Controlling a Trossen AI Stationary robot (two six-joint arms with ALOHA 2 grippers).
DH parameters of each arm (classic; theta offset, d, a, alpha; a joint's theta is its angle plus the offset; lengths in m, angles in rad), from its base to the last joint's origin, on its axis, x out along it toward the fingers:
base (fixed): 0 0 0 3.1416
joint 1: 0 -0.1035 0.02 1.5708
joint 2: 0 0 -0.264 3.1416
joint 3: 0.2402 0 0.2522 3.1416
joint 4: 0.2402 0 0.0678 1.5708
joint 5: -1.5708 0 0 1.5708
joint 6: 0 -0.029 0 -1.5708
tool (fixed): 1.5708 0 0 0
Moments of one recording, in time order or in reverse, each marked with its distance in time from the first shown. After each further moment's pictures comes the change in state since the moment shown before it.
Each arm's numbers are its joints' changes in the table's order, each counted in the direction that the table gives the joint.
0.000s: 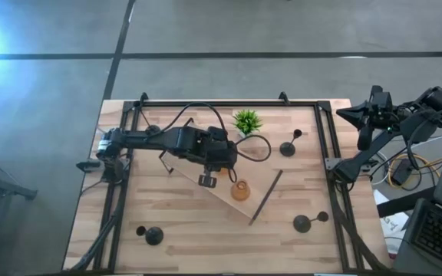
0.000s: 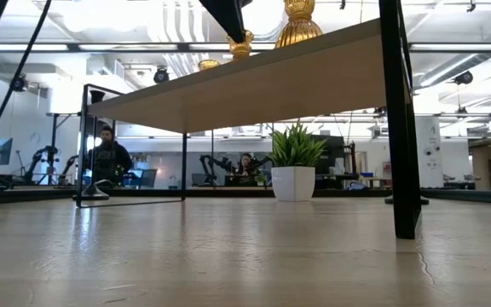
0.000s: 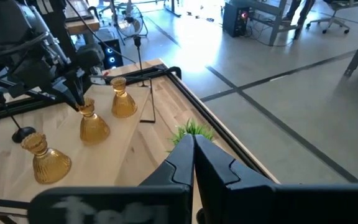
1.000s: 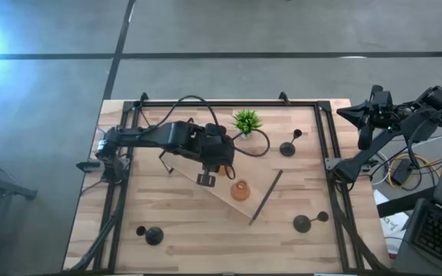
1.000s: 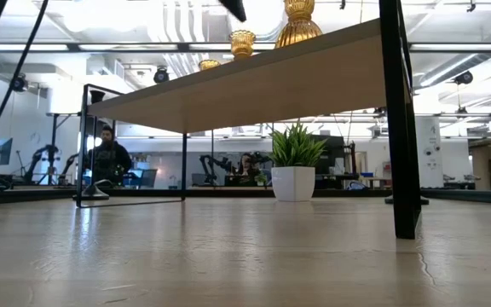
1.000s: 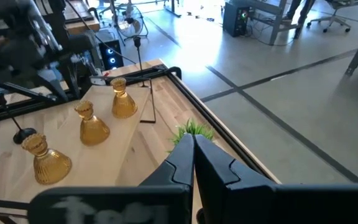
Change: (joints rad) left arm 0.004 -0.005 0.115 0.056 -0.040 0.024; right arm 0.000 -0.007 0.000 0.000 0.001 -0.001
